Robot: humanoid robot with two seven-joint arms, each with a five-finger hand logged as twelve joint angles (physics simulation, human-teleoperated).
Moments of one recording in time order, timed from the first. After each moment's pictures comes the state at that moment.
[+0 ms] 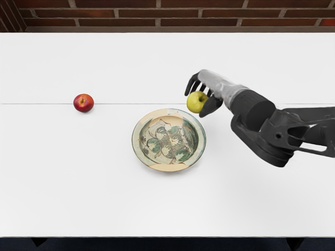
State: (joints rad) left arm -0.06 0.00 0.00 -0.17 0.02 -0.15 0.42; right arm 1.41 -0.54 -0.16 1.75 -0.89 -0.55 -0.61
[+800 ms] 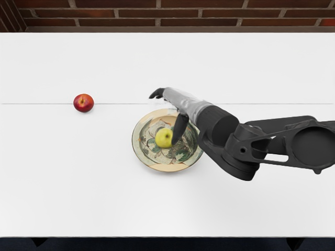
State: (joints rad) left arm -0.04 0.00 0.00 -0.17 0.02 -0.15 0.42; right arm 1.39 -0.36 -0.15 1.71 -0.88 -0.56 -0.61
